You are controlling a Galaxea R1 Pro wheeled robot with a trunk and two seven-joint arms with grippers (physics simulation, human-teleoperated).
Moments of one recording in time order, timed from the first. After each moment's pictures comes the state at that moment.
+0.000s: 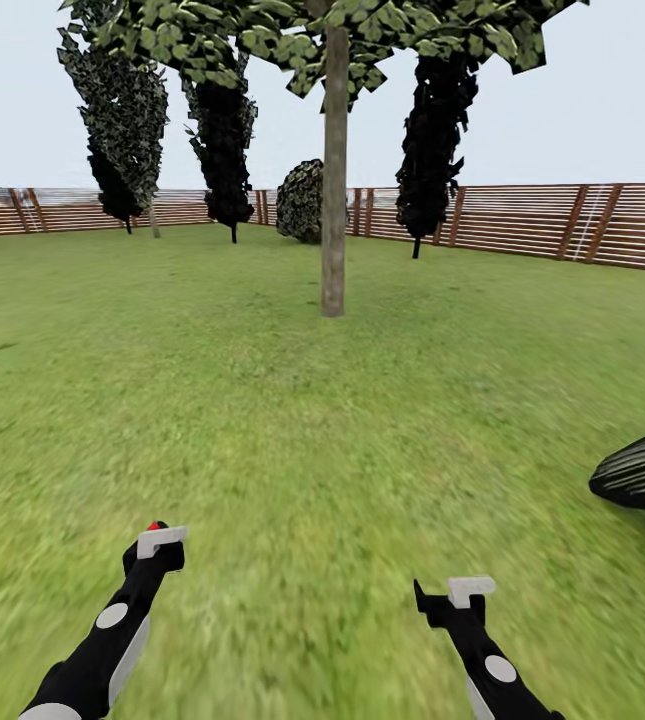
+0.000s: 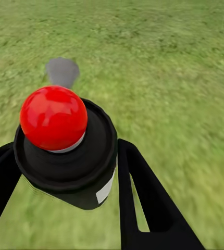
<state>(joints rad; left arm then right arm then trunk) -0.46 0.09 0.11 -0.66 0.04 -0.24 0.00 -0.39 -0.02 0.00 -0.55 0.01 -0.27 0.00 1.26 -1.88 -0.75</state>
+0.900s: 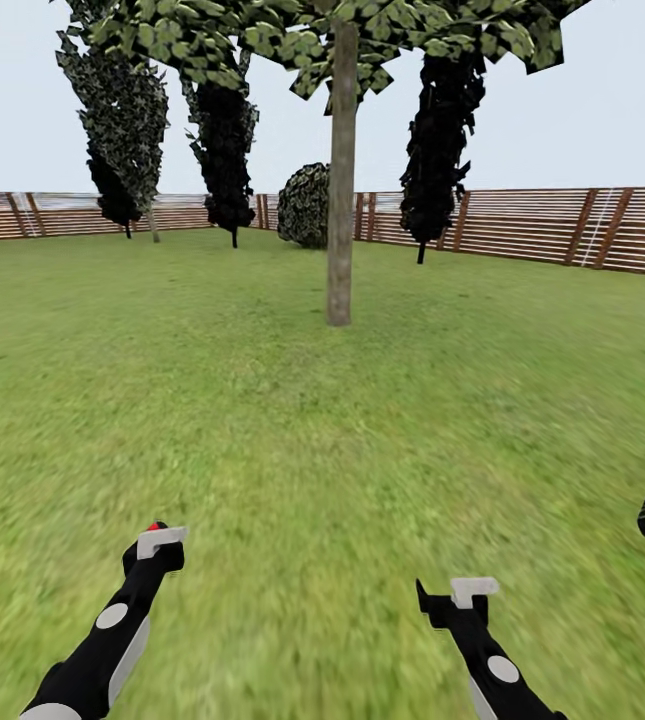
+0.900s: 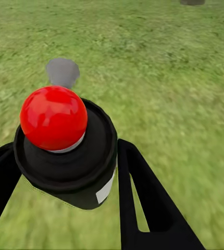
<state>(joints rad) -0.46 0.09 0.11 -0.66 0.04 -0.24 0.00 -0.39 -0.02 0.00 -0.55 0.01 -0.27 0.01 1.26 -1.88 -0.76</state>
